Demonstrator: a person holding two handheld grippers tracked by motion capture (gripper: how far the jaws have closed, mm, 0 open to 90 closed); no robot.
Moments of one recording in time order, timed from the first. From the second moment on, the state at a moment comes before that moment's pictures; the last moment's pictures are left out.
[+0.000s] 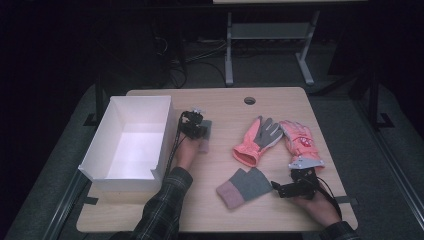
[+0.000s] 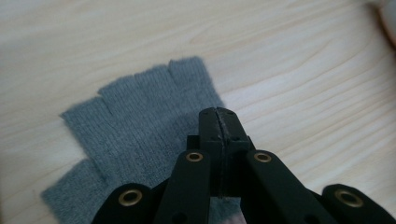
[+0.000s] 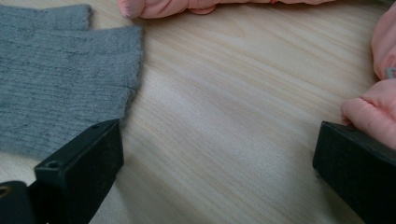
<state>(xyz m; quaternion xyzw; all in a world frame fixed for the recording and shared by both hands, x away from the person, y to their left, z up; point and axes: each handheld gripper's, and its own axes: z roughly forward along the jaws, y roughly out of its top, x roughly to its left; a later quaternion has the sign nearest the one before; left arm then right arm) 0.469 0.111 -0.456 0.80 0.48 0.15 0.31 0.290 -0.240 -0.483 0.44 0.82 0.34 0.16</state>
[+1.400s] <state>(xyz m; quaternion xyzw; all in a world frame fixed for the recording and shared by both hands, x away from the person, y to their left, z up) 0.446 0.083 -0.448 0.87 0.35 0.12 0.32 0.290 -0.240 -0.483 0.44 0.82 0.34 0.17</state>
